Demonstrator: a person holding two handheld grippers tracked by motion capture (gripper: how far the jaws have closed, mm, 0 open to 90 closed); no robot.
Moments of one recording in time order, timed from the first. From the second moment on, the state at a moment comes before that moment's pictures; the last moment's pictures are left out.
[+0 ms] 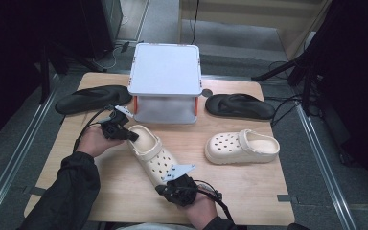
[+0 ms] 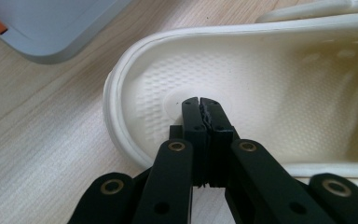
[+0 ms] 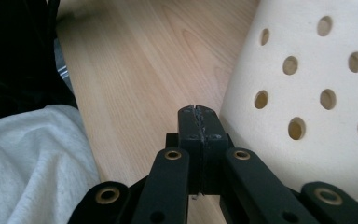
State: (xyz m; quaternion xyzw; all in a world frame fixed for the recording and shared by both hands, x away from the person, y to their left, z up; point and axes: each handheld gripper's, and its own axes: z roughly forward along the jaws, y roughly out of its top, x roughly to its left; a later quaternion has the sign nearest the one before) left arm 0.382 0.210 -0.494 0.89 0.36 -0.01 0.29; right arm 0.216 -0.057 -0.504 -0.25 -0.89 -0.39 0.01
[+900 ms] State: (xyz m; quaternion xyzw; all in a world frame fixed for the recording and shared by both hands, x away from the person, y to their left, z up) left arm 0.348 0.212 -0.494 0.88 0.37 -0.02 0.29; right arm 0.263 -0.097 -0.499 -0.32 -0.87 -0.38 -0.03
